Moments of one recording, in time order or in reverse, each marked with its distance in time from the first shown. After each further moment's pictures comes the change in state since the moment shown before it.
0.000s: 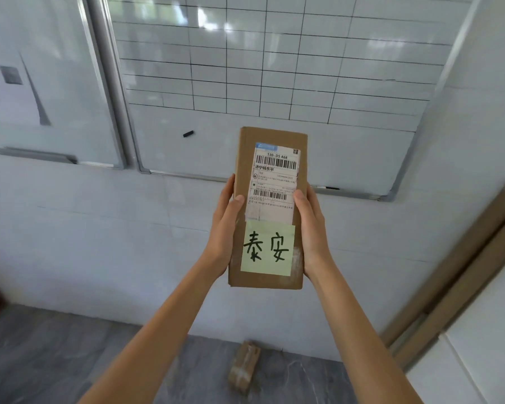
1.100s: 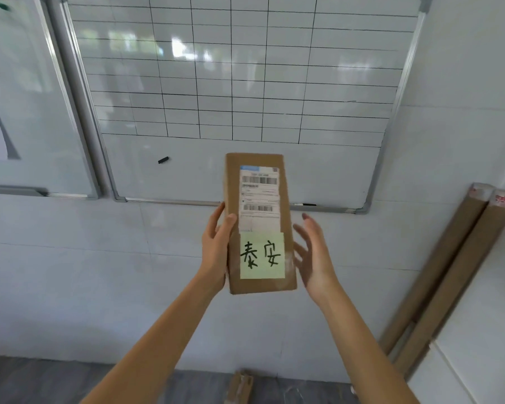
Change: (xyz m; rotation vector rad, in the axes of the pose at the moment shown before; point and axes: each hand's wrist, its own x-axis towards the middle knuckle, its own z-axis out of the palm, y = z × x) left_hand 0.025 -0.014 0.038 -0.084 0.189 -0.164; right_hand 0.012 0.008 -0.070 0.064 0.155 0.144
